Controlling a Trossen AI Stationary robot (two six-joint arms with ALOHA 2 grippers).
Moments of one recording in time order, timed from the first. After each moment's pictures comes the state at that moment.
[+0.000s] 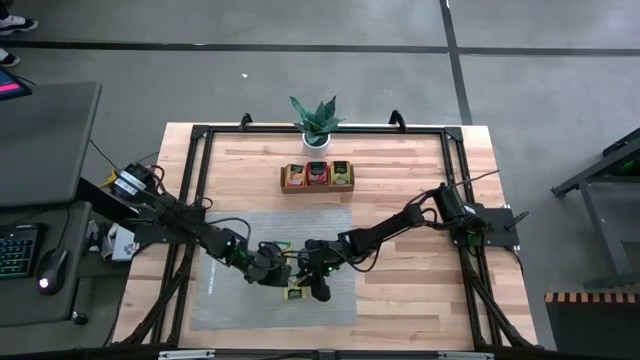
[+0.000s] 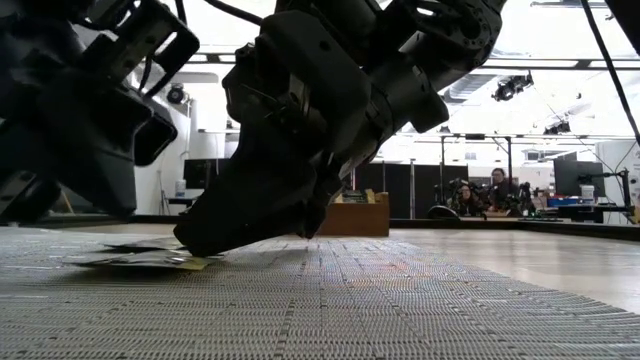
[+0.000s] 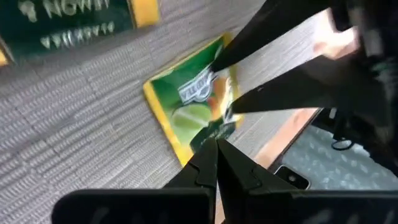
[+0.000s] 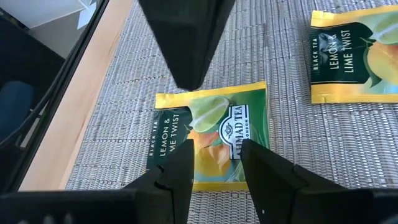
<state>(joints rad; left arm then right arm) -0.52 1.59 0.62 0.25 -0.06 -1.79 0.25 2.23 1.31 0.23 -0.18 0.36</state>
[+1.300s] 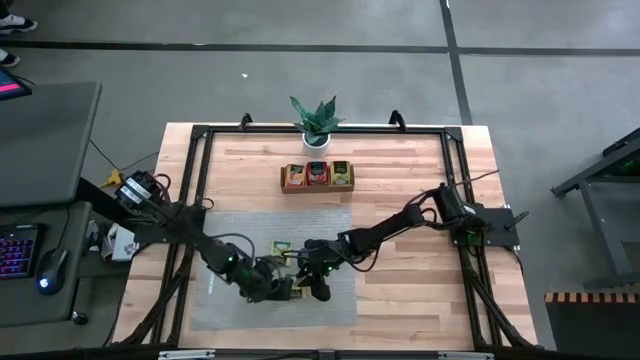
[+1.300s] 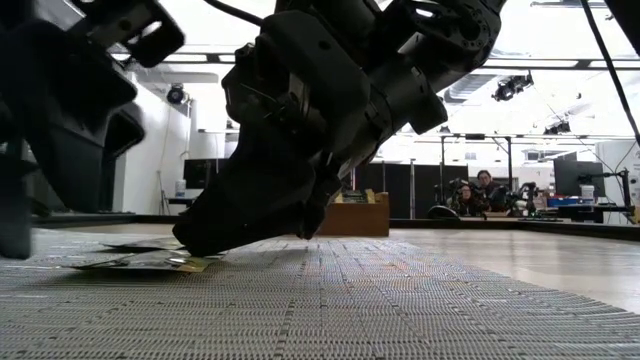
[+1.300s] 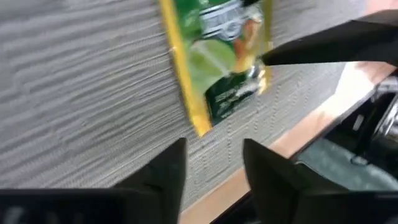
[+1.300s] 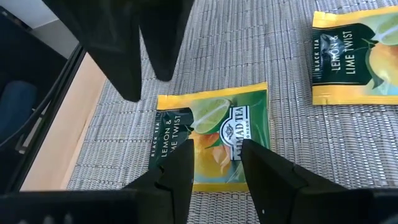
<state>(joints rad) -0.63 1.67 0.77 0.08 -0.09 -1.98 0.25 2.23 1.31 0.24 -0.19 0.36</state>
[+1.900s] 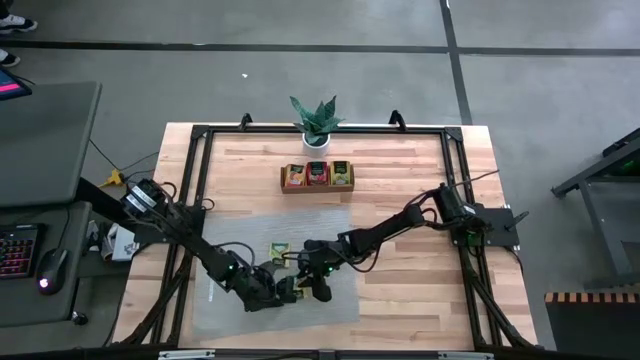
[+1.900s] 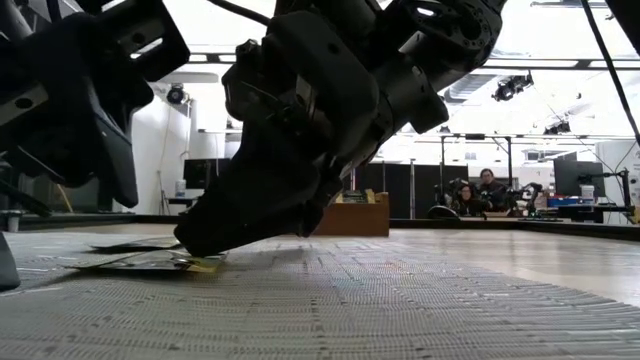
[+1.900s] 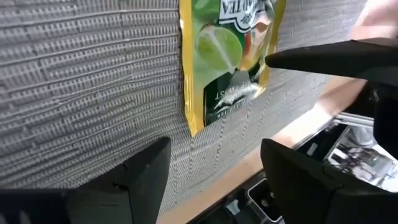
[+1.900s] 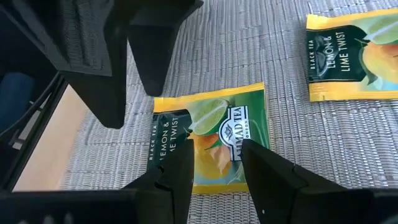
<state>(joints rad) -0.68 1.76 0.77 0.22 -0.22 -2.23 0.26 2.23 1.31 0.24 -0.19 0.32</state>
